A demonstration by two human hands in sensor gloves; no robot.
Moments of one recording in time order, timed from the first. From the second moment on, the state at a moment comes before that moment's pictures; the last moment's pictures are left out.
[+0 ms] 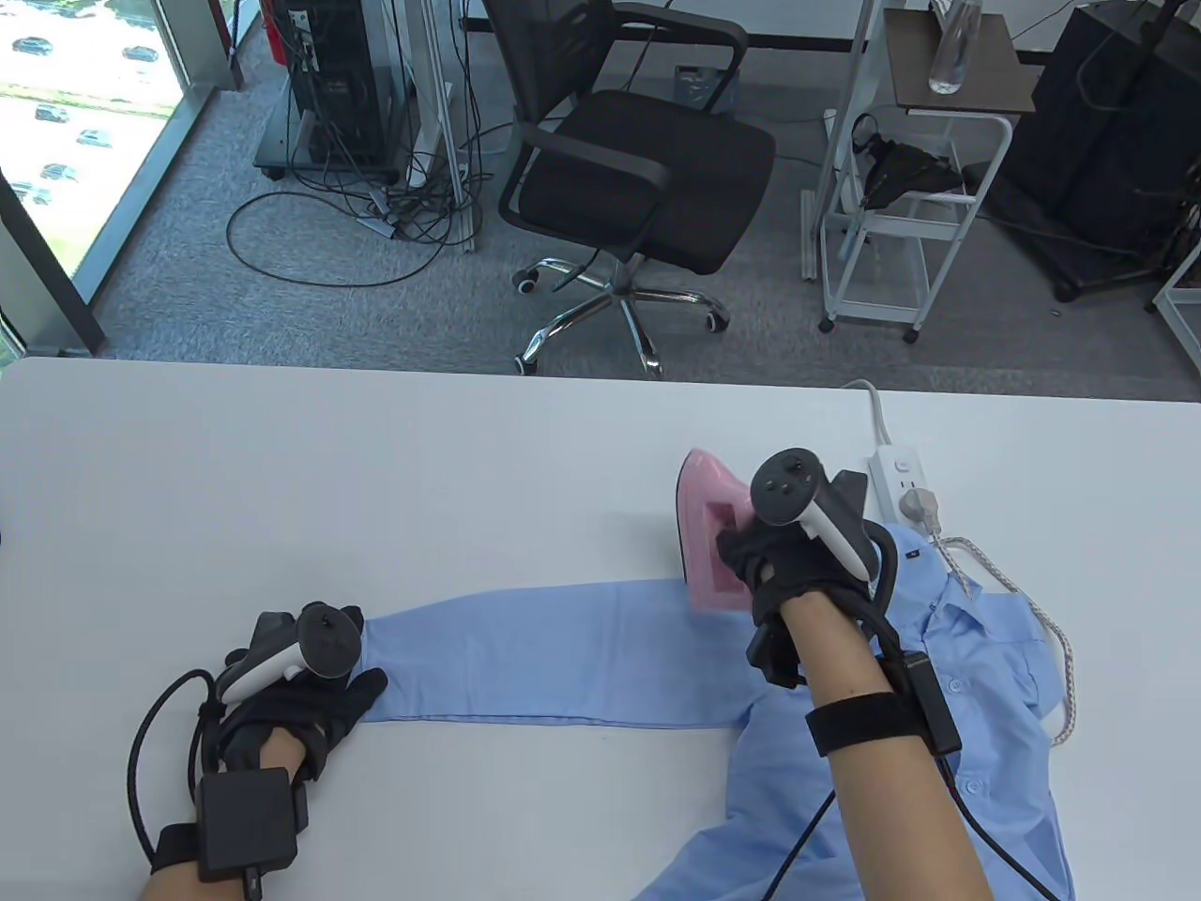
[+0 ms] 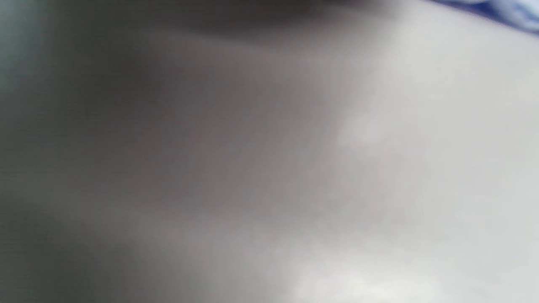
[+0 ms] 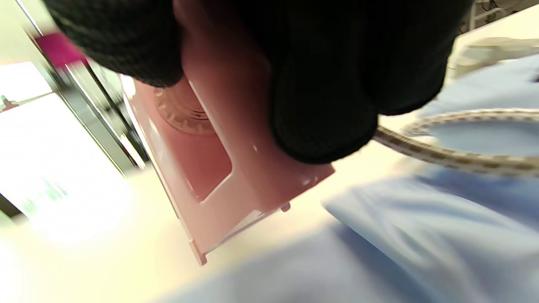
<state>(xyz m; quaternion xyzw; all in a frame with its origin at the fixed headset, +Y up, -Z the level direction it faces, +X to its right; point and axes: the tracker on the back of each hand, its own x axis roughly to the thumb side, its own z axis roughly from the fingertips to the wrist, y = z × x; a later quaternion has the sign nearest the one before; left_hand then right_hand) -0.297 -0.797 -0.303 -0.35 -0.03 0.11 0.93 0.175 -0.636 -0.399 -0.04 0.04 0.97 0.23</state>
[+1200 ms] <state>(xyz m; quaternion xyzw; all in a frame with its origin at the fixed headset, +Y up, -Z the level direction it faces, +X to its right) -0.296 -0.796 -0.304 -0.35 -0.03 0.11 0.93 0.200 -0.681 -0.396 -0.06 -0.15 0.95 0.26</state>
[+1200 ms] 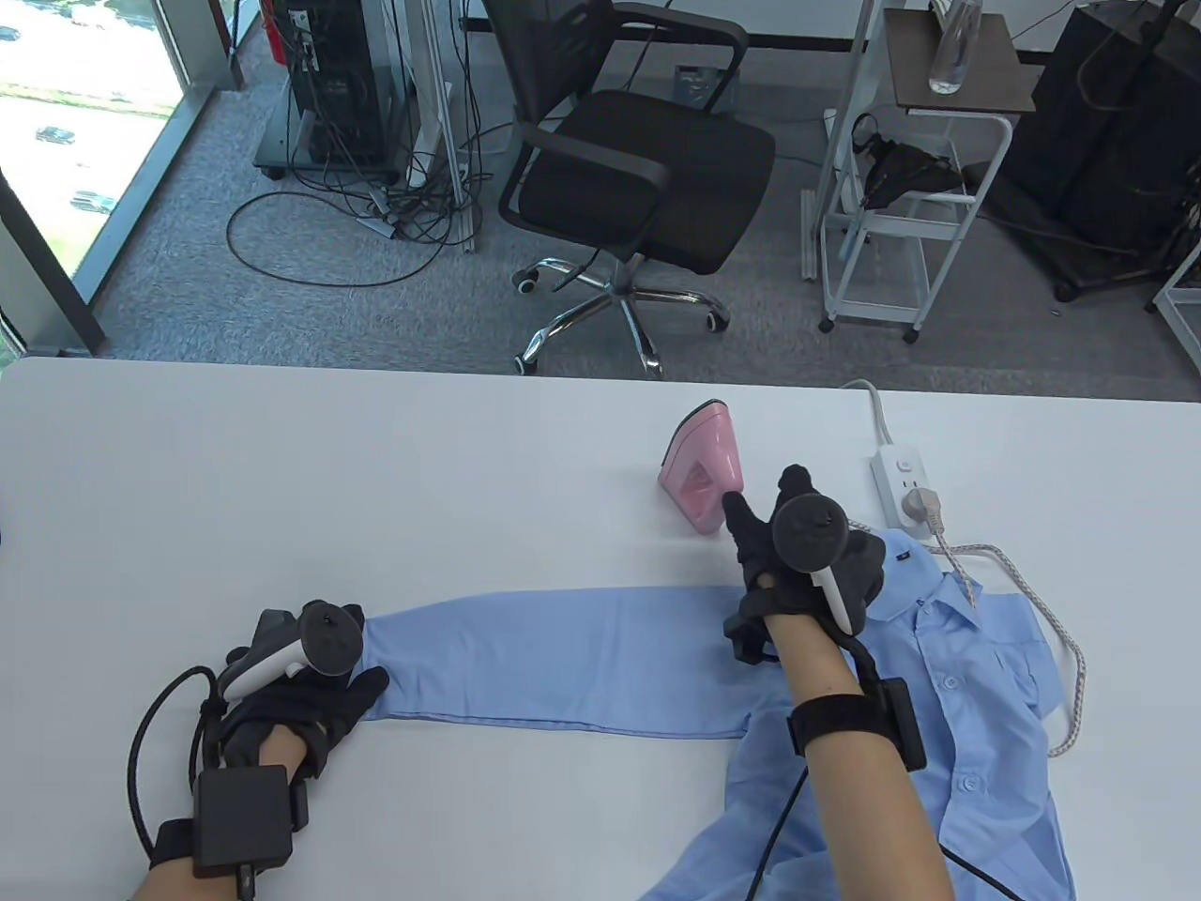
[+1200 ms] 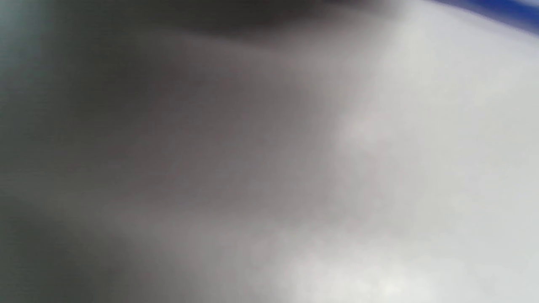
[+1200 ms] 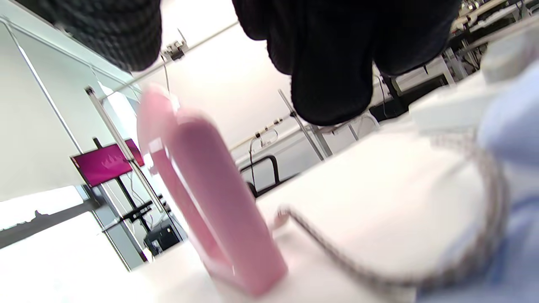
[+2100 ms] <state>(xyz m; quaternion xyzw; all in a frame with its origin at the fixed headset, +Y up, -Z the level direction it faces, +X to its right) -0.423 -0.760 -0.284 -0.19 0.27 -0.09 0.94 0.328 -0.734 -0.505 -0.14 0.09 0.98 0.01</state>
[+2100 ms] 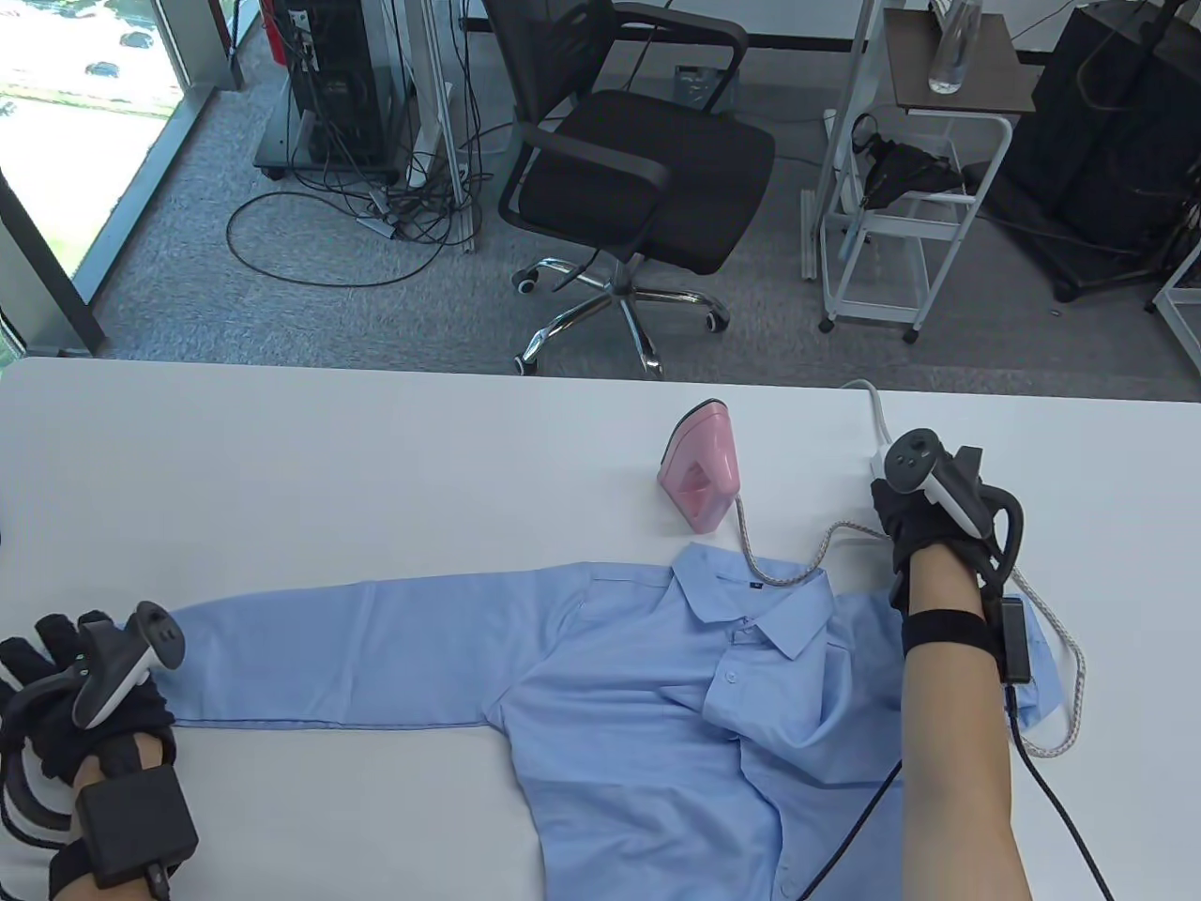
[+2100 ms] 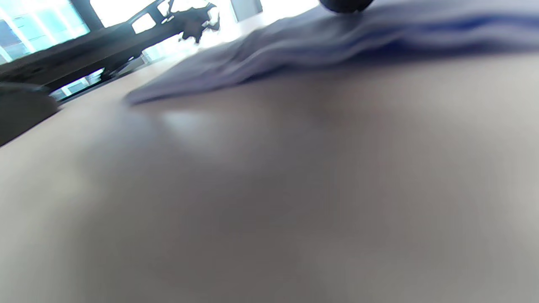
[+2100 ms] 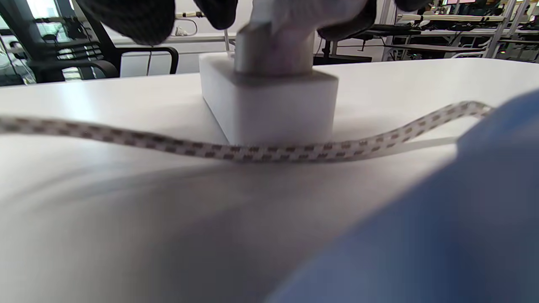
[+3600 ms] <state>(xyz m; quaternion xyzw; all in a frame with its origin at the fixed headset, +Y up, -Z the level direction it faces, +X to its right) -0.258 -0.744 -0.301 -0.22 -0.04 0.11 0.97 0.306 -0.659 -0.437 -0.05 -0.01 1.00 0.02</state>
